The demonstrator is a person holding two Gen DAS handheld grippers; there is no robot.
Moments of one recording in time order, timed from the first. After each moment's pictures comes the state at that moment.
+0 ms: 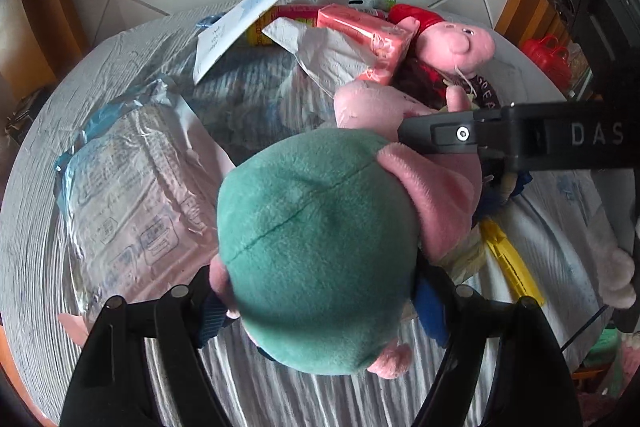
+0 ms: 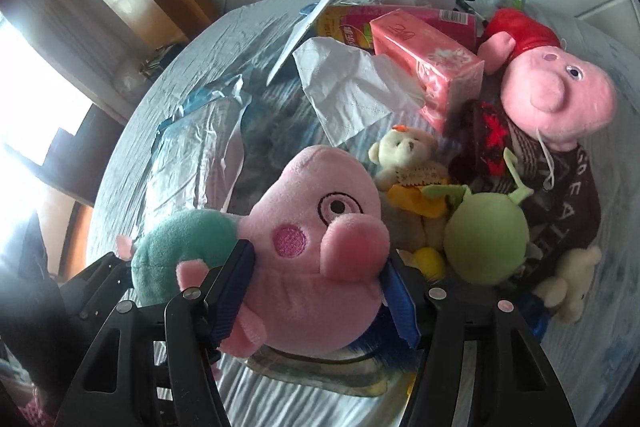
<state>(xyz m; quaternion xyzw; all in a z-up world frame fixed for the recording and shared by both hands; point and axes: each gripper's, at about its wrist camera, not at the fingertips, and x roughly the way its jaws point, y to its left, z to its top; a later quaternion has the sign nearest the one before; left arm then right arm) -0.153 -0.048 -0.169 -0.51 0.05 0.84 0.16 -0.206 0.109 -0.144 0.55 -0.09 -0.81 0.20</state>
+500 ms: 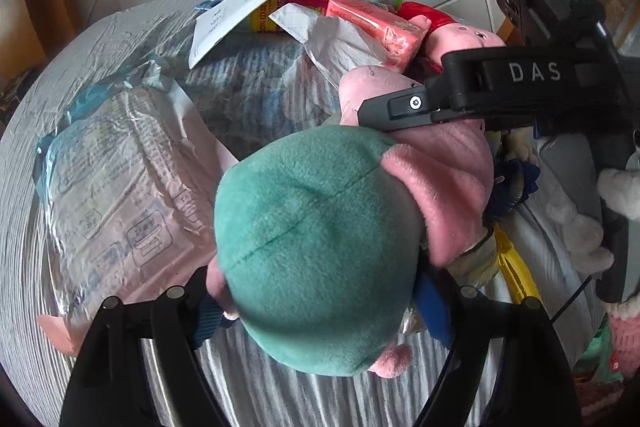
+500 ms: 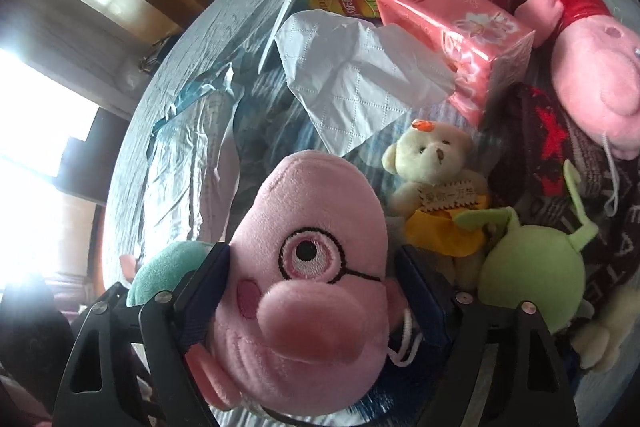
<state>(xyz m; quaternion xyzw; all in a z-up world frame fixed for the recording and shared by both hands) -0.168 -0.061 -0.180 -0.52 0.00 0.84 0.16 -0.254 0.101 -0.184 0.59 -0.13 -0.77 0.23</state>
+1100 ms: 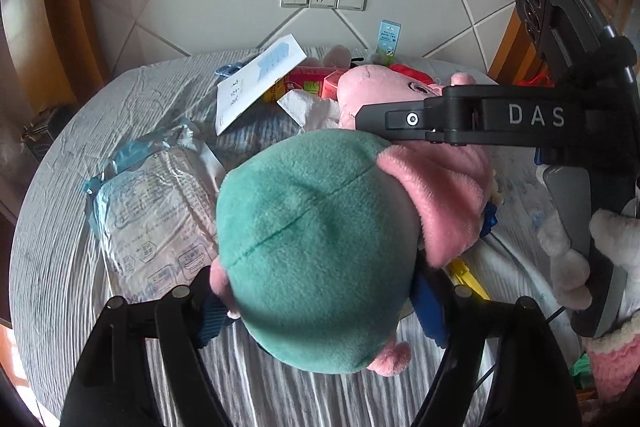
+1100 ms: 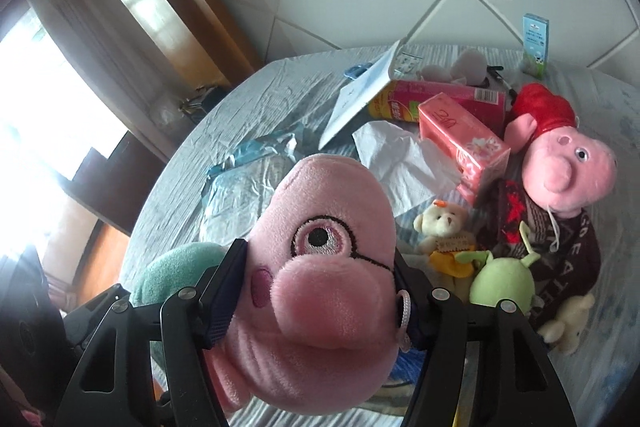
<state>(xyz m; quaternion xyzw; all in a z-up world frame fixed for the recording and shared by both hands) -0.122 -0.065 -0.095 -0.44 0.03 0.88 0.16 -0.190 0.093 -0.081 0.46 -0.11 -0.85 0.24</state>
